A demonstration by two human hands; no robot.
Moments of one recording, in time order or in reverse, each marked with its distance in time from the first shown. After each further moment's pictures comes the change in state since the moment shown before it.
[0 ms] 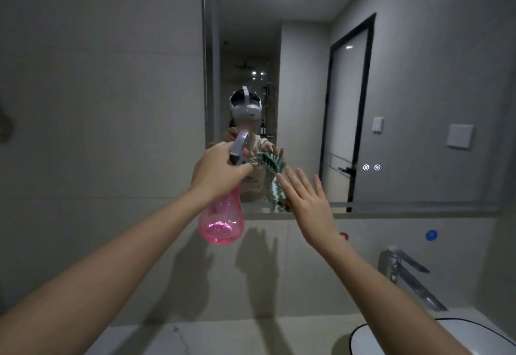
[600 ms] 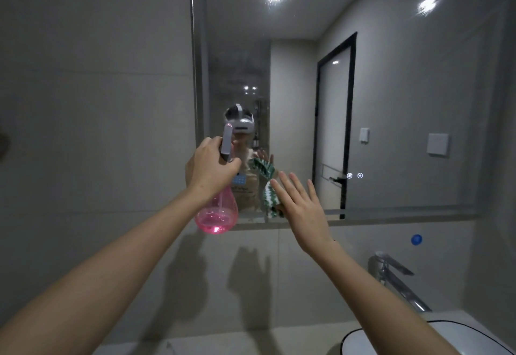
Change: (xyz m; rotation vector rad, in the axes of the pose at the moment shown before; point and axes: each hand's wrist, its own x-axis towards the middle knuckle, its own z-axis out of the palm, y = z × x) left_hand 0.007 0.021 -0.001 0.122 0.209 0.040; right_hand -0.004 0.005 -0.037 0.011 0.081 -0.011
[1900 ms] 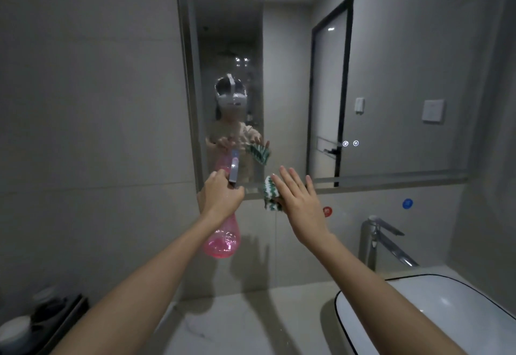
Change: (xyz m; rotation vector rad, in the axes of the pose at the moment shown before) left_hand -0.071 -0.044 0.068 0.065 -0.205 -0.249; right_hand -0.047 -0.021 0.007 0.105 -0.063 0.097
